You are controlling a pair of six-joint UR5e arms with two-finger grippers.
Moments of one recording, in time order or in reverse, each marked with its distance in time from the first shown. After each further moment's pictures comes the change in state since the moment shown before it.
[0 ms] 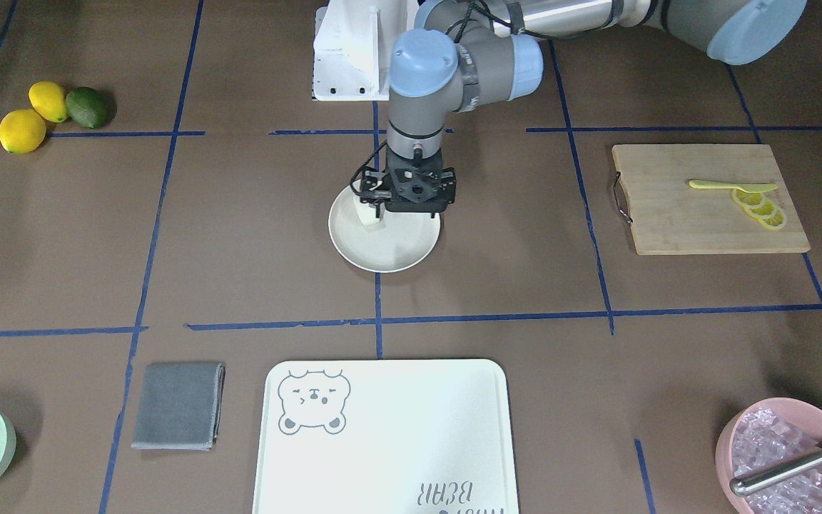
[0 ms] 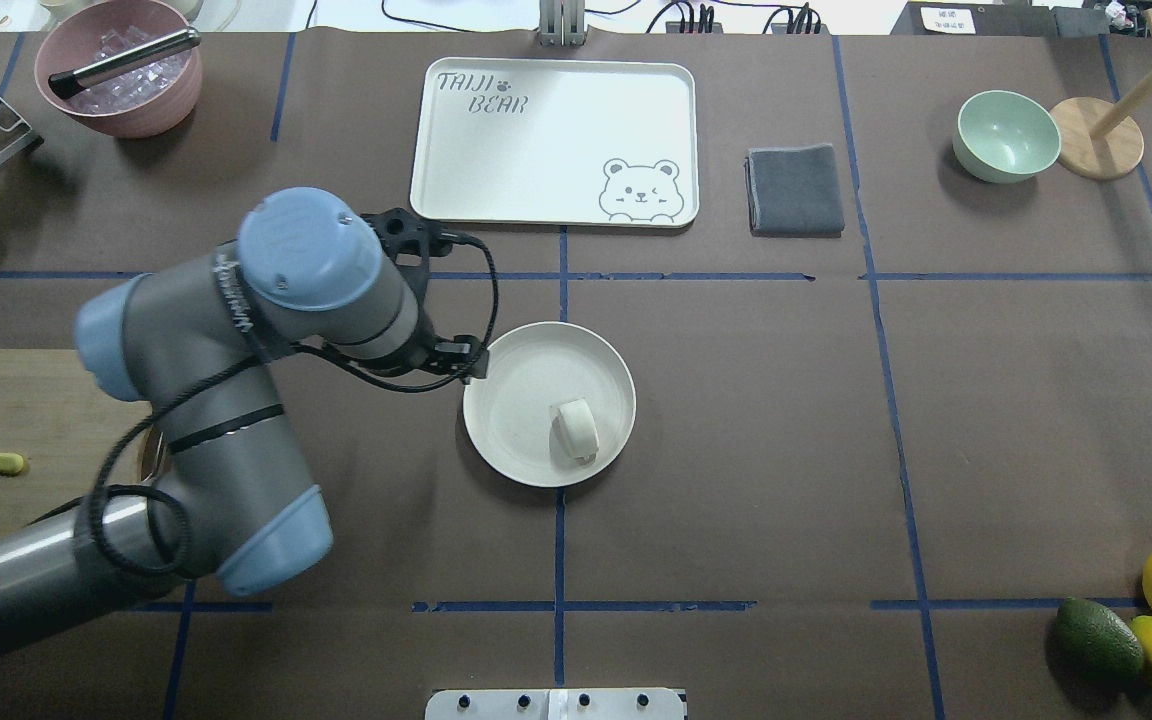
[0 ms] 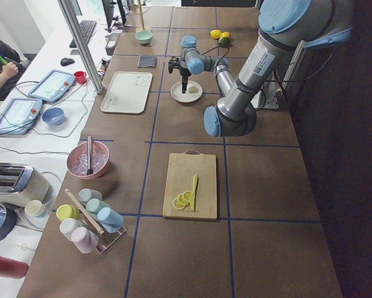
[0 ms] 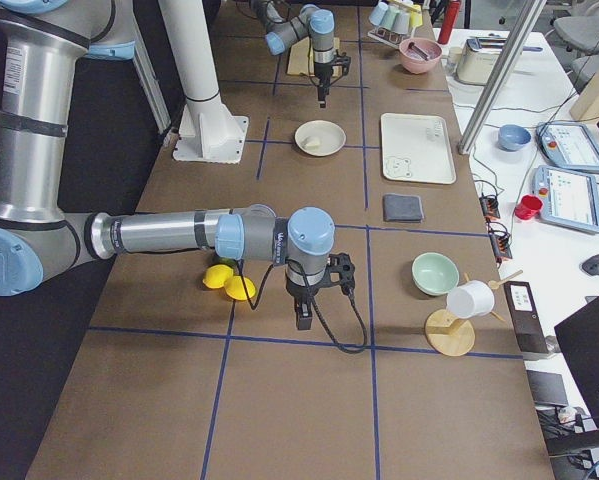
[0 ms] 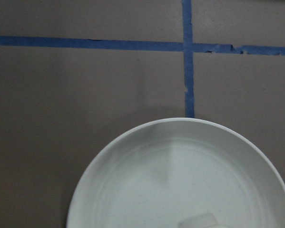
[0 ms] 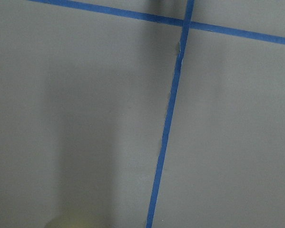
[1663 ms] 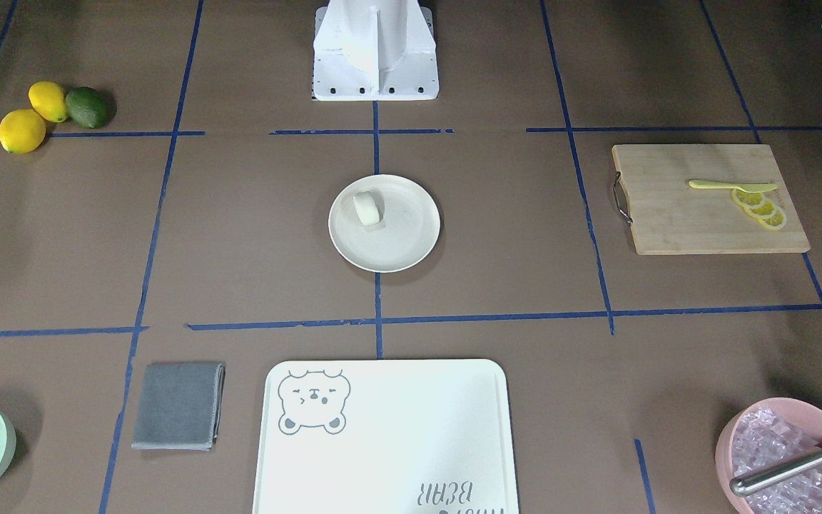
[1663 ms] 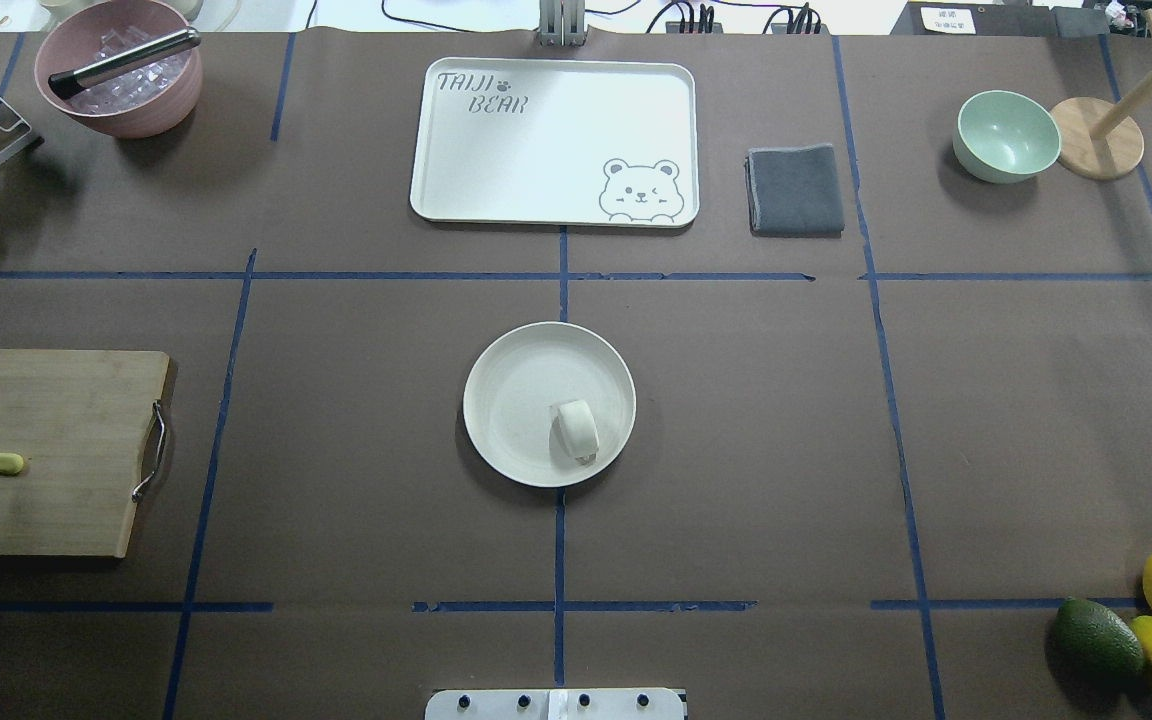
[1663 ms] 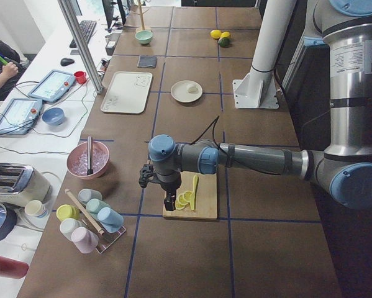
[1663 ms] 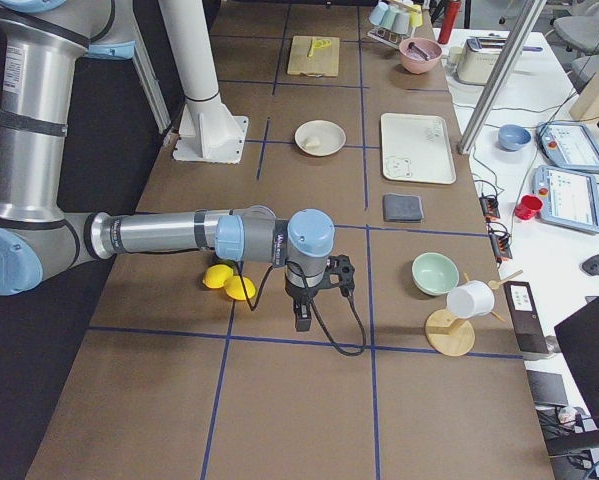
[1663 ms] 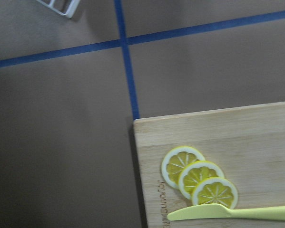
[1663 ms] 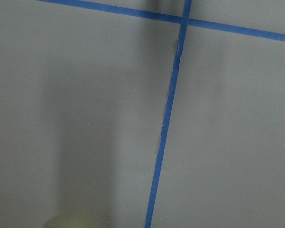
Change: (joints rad) left arm -0.877 0.640 0.109 0.020 -0.444 0.973; right arm 0.000 0.000 -0.008 0.000 0.000 0.000
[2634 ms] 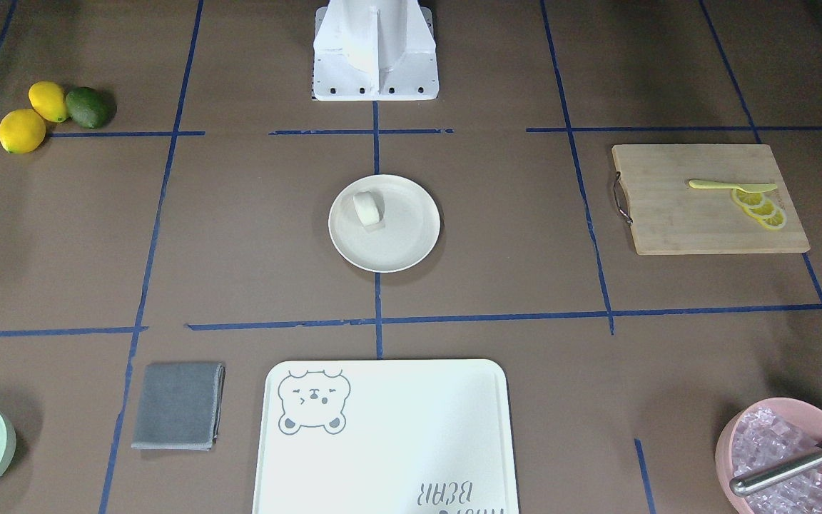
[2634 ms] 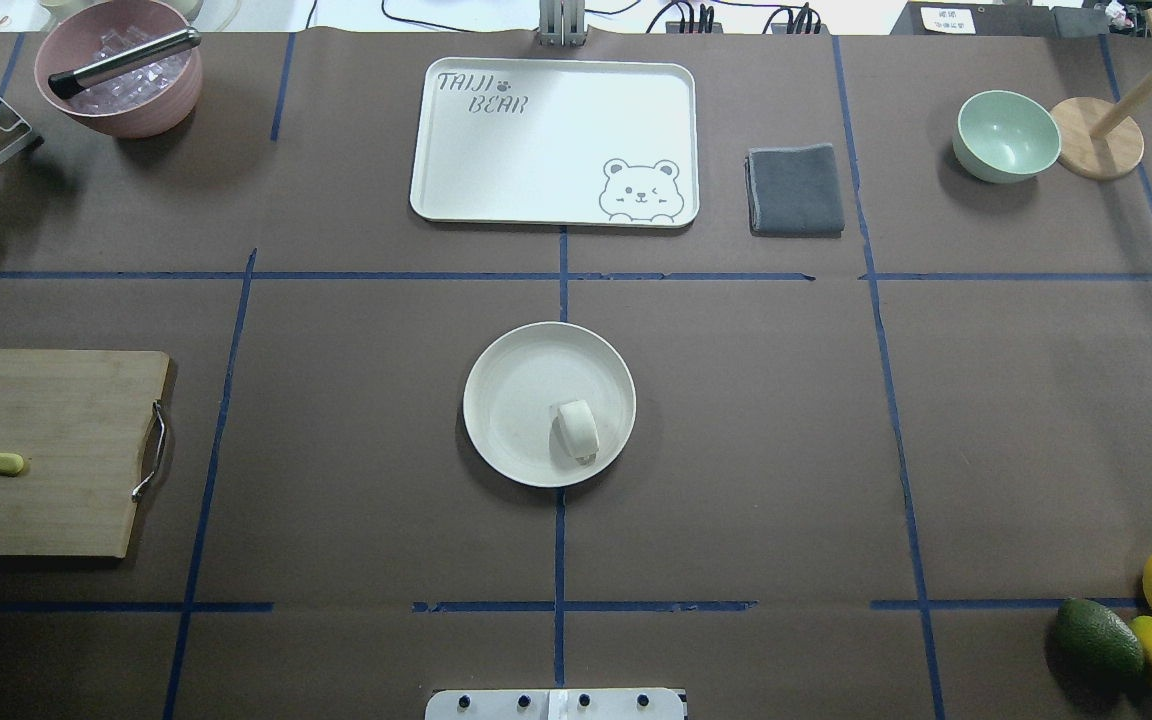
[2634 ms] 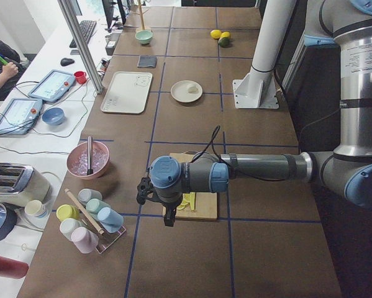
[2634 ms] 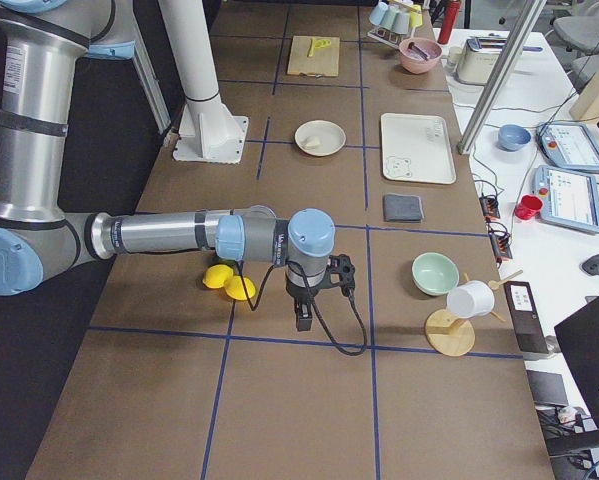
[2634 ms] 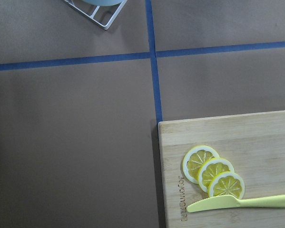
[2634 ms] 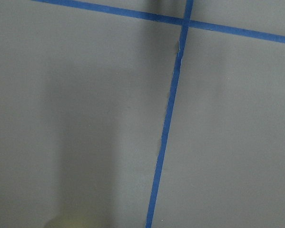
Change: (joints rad) left arm -0.118 0.001 0.056 0.002 -0.066 0.140; right arm 0.000 0.002 0.000 0.002 0.002 -0.001
